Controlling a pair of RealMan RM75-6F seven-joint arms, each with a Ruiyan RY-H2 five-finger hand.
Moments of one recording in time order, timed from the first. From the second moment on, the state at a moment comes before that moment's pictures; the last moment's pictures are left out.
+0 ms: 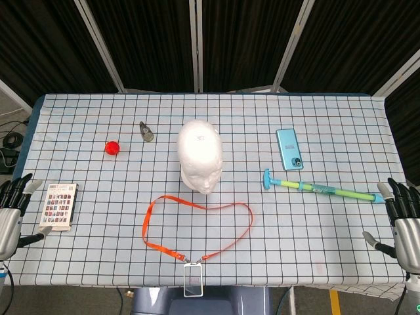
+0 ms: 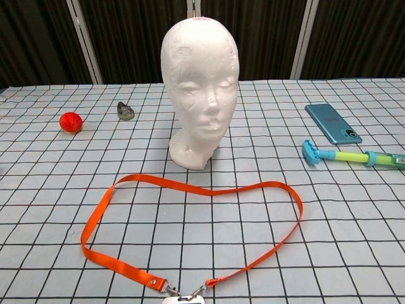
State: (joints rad) left arm -0.08 -1.05 -0.05 -1.81 1.51 1.52 0.13; right arm 0.02 -1.00 0.09 -1.76 -1.56 1.61 -0.07
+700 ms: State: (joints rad) left arm -0.10 -1.08 -0.07 -1.78 1.48 1.51 0.15; right arm 0.18 -1.05 0.10 -1.73 -1.54 1.33 -0.15
